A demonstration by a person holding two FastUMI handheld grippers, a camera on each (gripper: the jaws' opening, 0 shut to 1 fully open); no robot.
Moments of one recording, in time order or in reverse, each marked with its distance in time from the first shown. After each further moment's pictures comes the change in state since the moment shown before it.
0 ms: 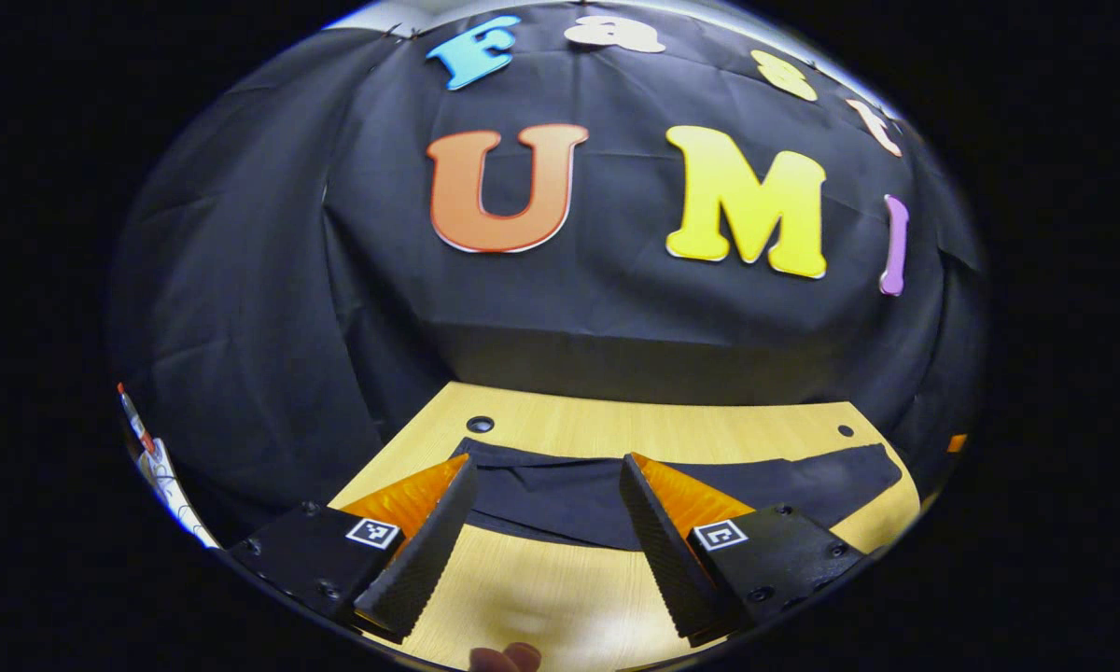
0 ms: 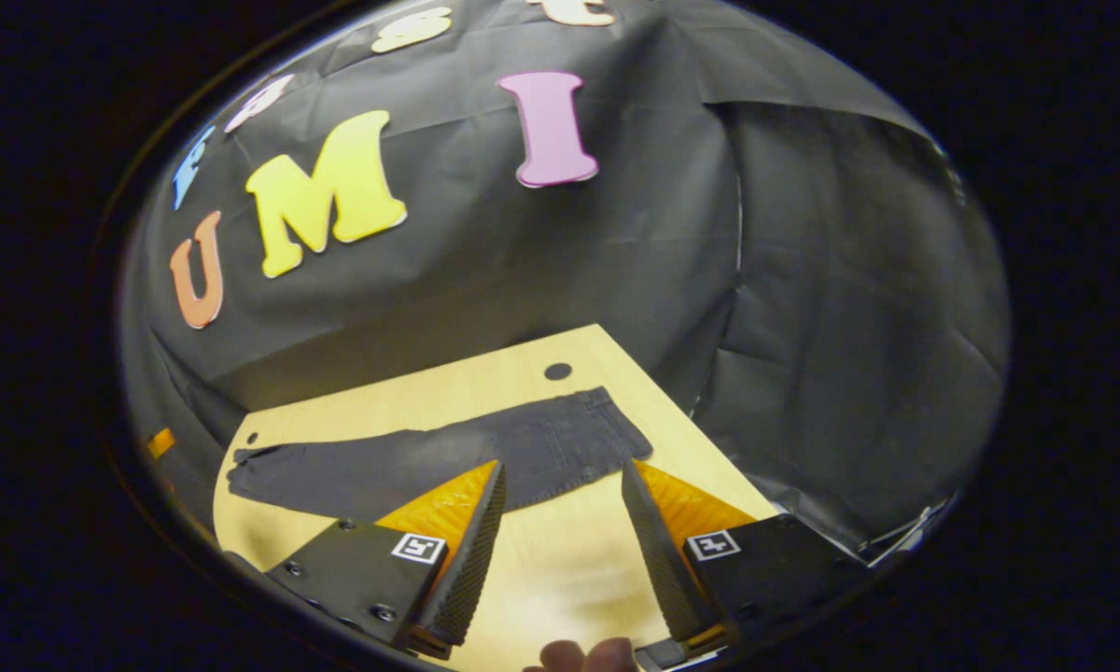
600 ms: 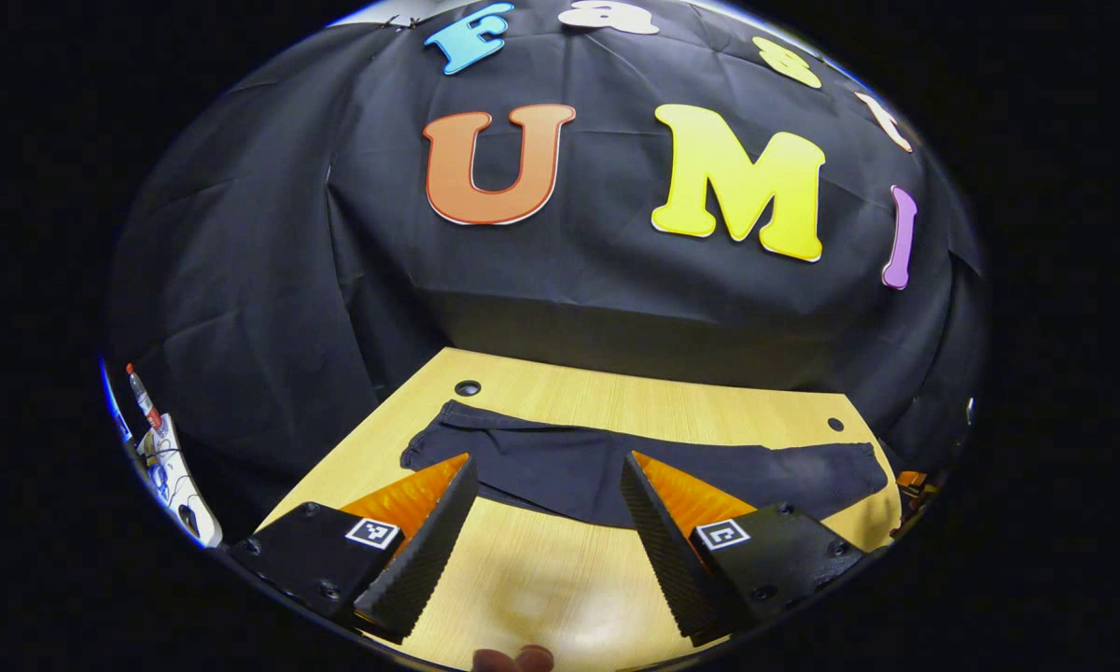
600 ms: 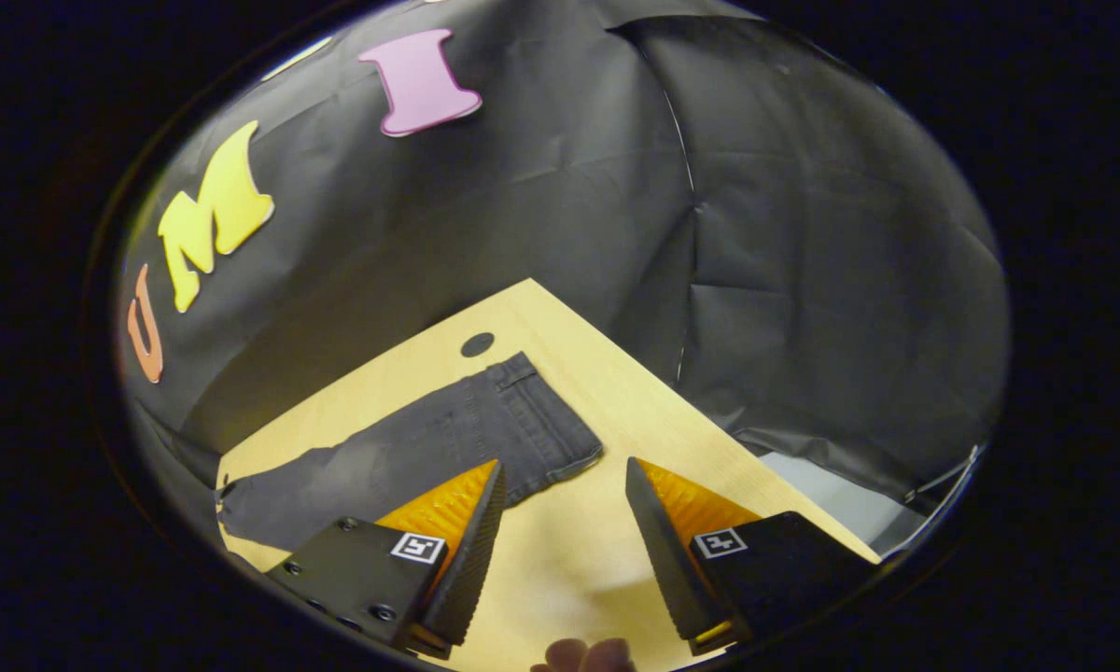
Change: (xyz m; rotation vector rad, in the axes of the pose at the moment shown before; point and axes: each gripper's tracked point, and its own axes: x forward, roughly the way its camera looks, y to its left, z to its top) left arm -0.017 -0.040 -0.015 -0.051 0.124 0.076; right arm 0.166 -0.078 -0.041 0.188 0.087 -0.019
